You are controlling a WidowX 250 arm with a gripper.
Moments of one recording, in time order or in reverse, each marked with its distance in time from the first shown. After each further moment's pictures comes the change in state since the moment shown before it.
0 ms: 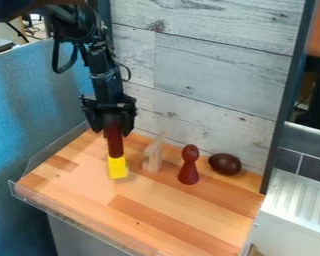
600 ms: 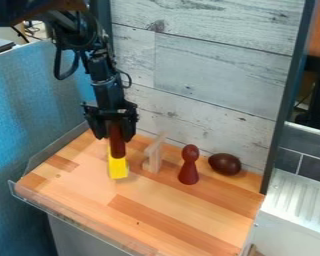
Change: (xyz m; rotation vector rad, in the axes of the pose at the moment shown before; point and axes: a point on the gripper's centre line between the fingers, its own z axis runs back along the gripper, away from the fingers) arm -0.006 -0.001 -0.014 -0.015 0.042 0.010
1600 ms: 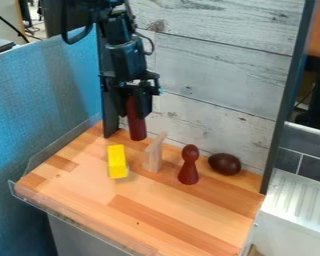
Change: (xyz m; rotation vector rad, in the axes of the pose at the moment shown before) arm -0.016 -0.062 0.068 -0.059 -0.005 -0.145
